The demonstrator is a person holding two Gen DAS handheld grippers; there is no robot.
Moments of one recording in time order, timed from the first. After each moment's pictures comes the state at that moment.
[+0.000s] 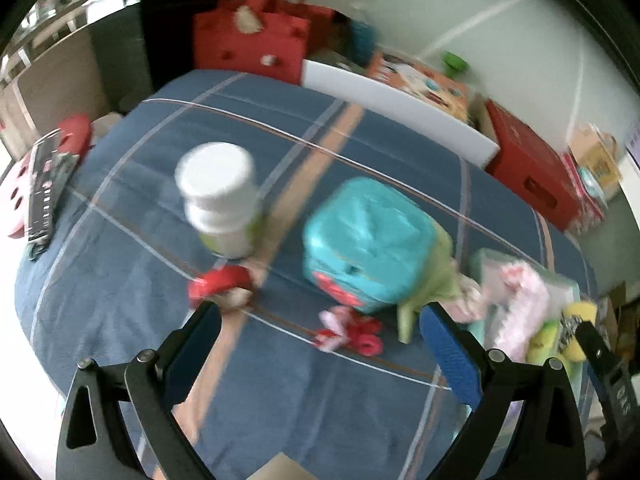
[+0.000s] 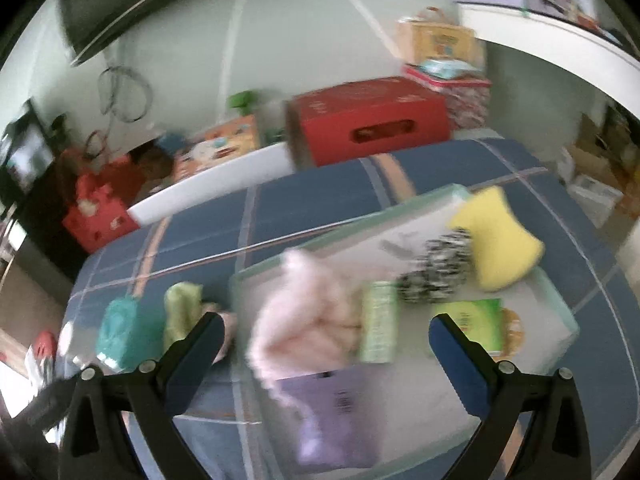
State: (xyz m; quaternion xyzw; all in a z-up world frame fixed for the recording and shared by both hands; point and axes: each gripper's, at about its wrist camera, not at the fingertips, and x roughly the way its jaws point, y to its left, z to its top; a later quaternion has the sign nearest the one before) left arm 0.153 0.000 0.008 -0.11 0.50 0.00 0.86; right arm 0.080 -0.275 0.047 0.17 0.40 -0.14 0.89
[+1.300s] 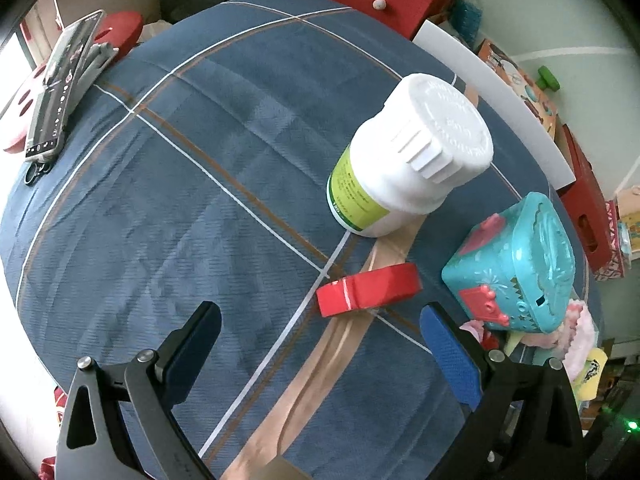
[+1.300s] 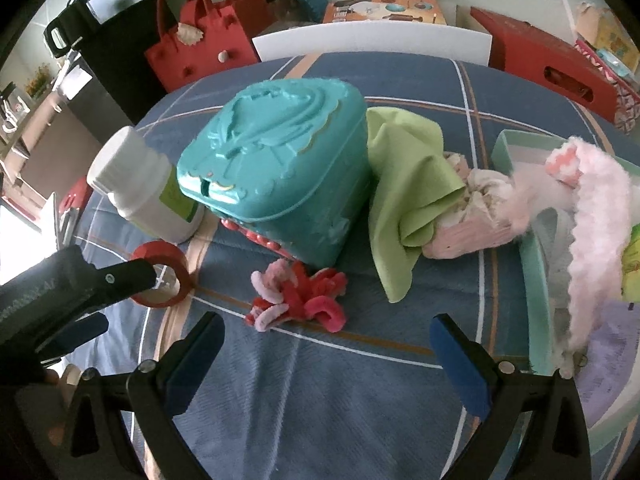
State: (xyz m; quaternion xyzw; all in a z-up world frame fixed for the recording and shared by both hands) left arm 0.177 0.098 -0.066 -0.20 0.58 0.05 0.79; right arm 0.141 -0.102 -0.049 0.09 0.54 0.04 0.84
